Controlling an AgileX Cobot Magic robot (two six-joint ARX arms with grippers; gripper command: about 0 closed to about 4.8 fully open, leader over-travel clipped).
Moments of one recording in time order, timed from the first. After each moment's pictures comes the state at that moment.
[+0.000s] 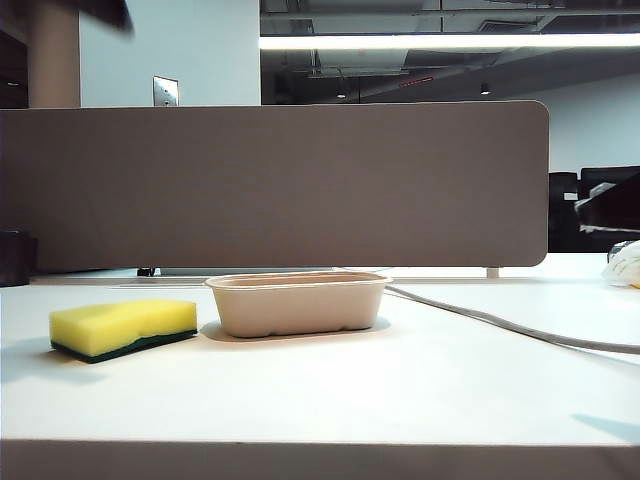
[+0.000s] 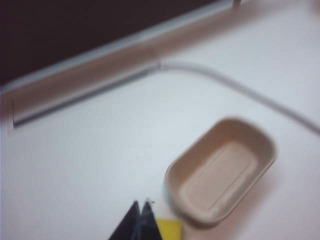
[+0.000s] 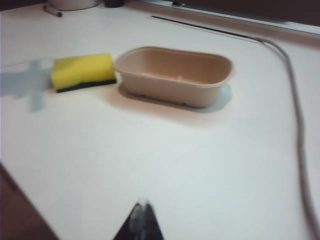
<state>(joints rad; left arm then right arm) -0.47 0.99 1.03 -0.42 -0.07 0.09 0.67 0.14 0.00 -0.04 -0.02 0.05</state>
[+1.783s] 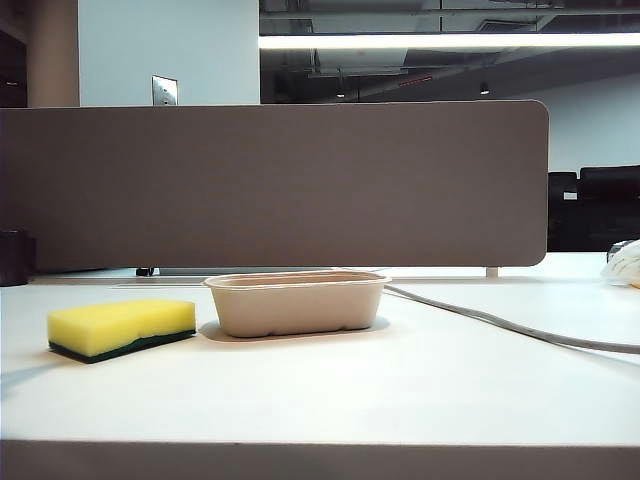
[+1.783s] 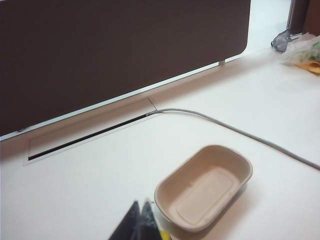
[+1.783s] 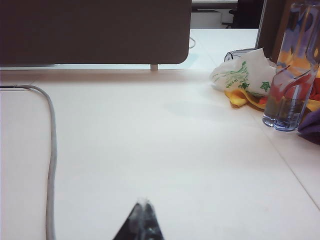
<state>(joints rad) -0.77 0.66 0.80 -0.30 -0.40 0.08 -0.06 0.00 0.00 -0.04 -0.02 0.05</state>
